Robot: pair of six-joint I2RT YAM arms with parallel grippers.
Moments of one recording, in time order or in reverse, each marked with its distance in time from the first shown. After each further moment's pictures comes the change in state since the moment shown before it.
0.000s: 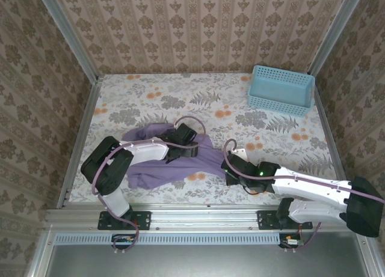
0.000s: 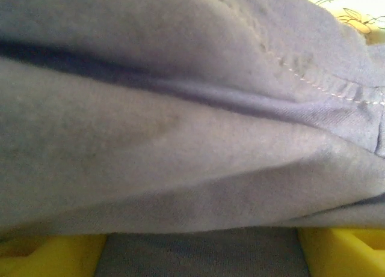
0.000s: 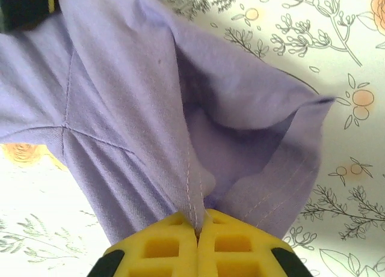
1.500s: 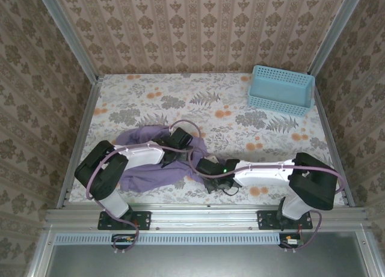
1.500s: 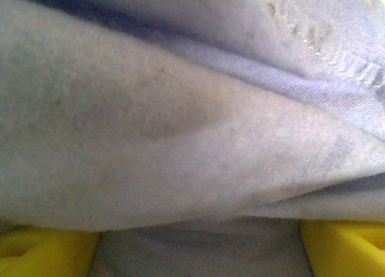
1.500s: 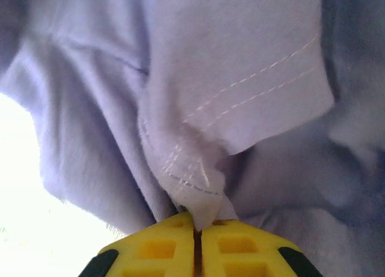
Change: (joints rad) left arm 0.000 -0.060 -0.072 -0.026 -0.036 -0.013; right arm 0.113 0.465 0.189 0.072 -0.138 -0.107
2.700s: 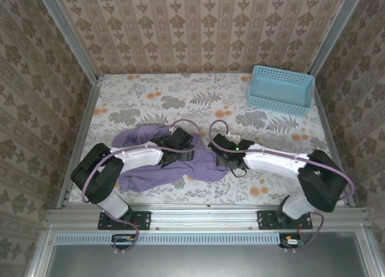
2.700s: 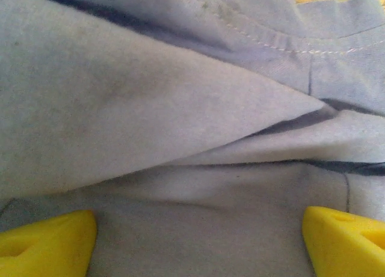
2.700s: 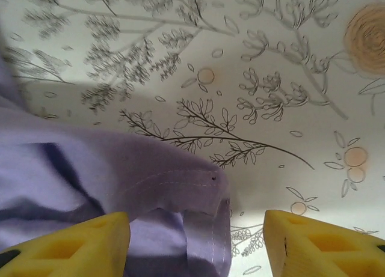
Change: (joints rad) left arm -0.022 -0.047 0.002 -0.037 -0.001 -0.014; right arm -0.284 0.007 0.072 -0.103 0.156 0.171
